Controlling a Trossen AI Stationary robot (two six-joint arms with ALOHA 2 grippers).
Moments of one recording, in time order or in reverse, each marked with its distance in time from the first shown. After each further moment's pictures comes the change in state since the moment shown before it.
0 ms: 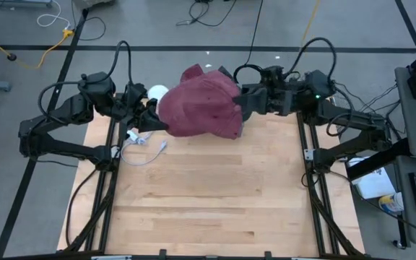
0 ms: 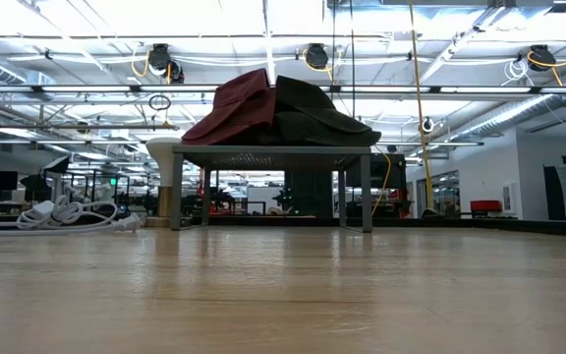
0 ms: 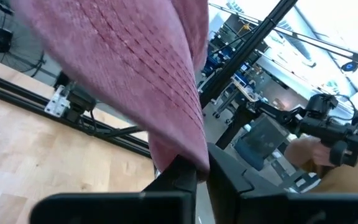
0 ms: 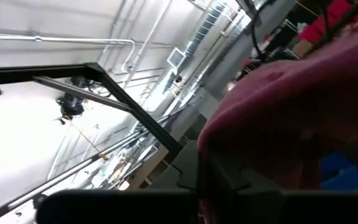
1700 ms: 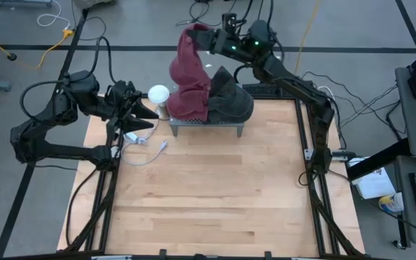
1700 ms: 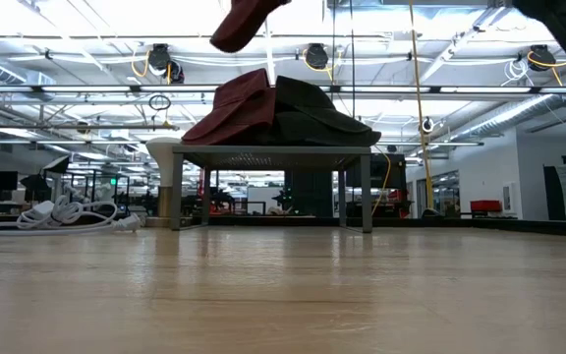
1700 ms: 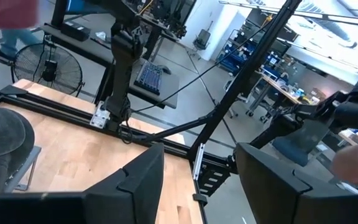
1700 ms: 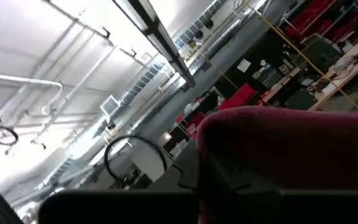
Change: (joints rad) left arm 0.073 -0.113 0.000 -0.161 -0.033 0.198; right arm -0.343 0.641 0.758 -0.158 0.005 -0.099
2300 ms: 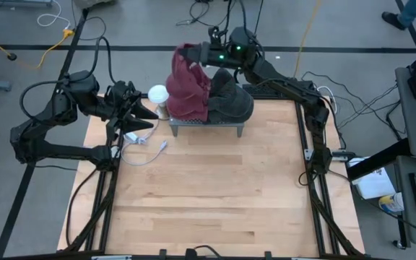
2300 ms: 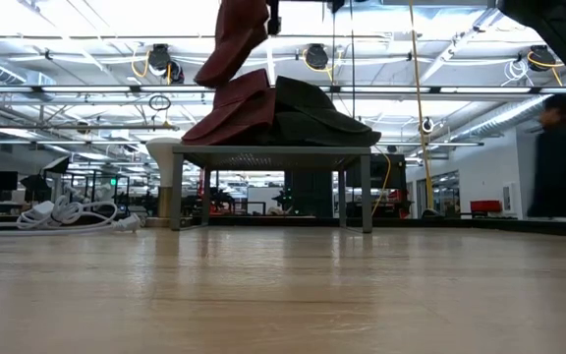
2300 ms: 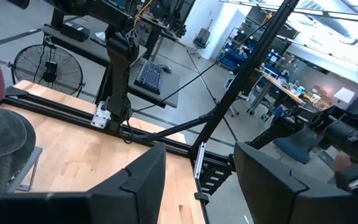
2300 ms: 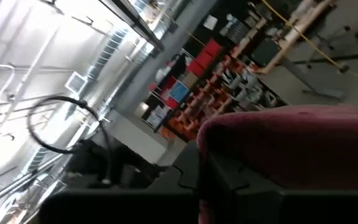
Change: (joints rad) left arm 0.000 -0.004 0.000 -0.006 0.002 0.015; right arm 0.004 0.071 -0.013 -0.143 -0.037 0.020
